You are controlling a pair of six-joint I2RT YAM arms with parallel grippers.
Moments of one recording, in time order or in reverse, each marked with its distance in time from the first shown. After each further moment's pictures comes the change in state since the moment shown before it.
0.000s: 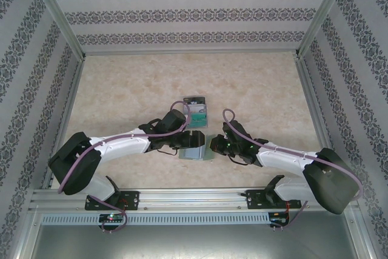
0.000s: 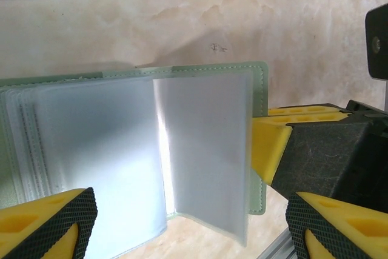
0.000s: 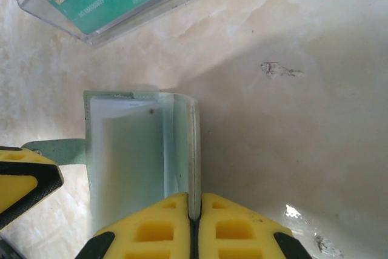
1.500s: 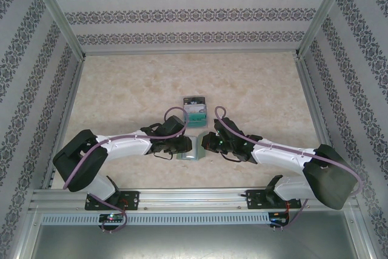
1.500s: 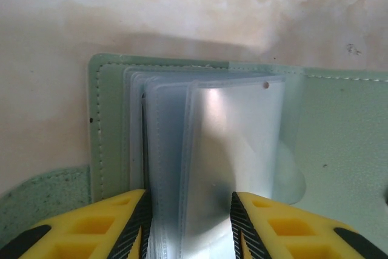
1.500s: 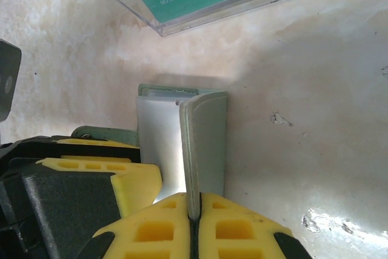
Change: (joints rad) left arm 0.002 0.044 -0.058 -0.058 -0.135 -0.043; right arm 0.088 0.039 0.105 -0.023 0.015 0.017
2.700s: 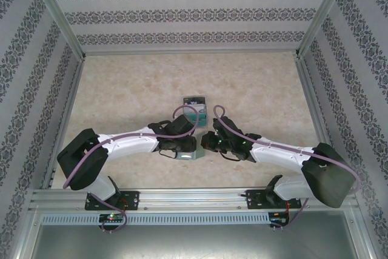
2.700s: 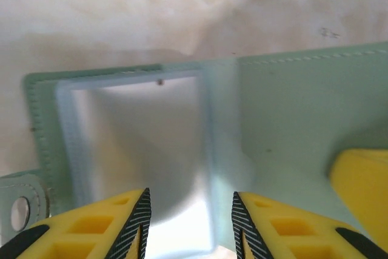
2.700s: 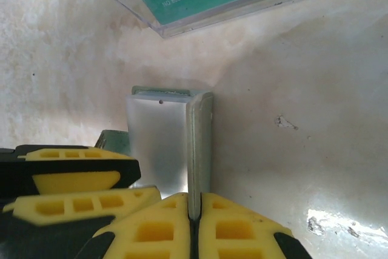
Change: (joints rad) left arm -0.078 0.031 0.154 -0.201 -0.135 0.087; right arm 0.000 0.015 0.029 -0.024 0.002 0.002
